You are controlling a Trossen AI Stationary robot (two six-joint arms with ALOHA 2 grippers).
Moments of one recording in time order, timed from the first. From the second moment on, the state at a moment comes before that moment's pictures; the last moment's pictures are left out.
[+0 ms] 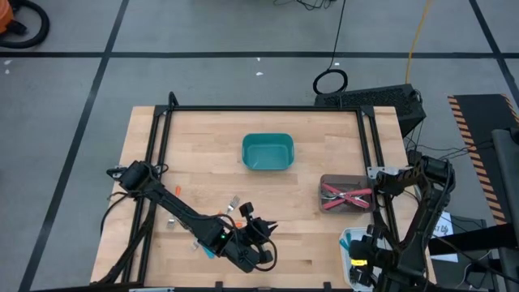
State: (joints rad) left arm -0.58 1.99 1.55 -0.32 -0.84 -0.53; right arm 1.21 1.67 1.17 -1.15 0.33 1.61
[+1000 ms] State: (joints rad) left arm -0.58 1.99 1.55 -0.32 -0.81 -0.55; right arm 1.21 1.78 1.17 -1.23 0.27 1.68
